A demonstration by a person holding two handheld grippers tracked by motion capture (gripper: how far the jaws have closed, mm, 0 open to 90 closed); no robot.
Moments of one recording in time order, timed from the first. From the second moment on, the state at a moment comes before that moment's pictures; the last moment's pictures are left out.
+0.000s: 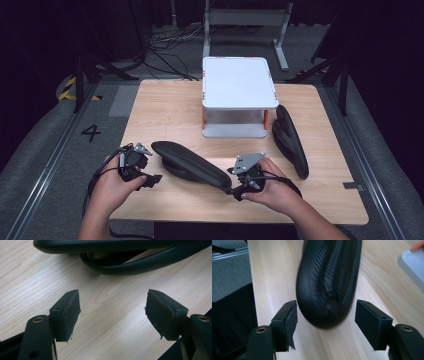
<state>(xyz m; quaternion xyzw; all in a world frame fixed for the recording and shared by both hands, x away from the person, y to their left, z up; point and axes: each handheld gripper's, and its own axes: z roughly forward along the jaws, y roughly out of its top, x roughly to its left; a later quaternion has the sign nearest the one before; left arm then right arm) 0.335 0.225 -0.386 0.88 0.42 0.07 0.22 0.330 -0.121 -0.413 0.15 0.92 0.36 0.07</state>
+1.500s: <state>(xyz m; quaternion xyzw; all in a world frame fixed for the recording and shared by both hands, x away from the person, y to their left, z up) 0.362 0.195 -0.394 0.90 0.38 0.05 0.21 0.340 -0.203 -0.420 0.34 0.88 0.33 0.03</state>
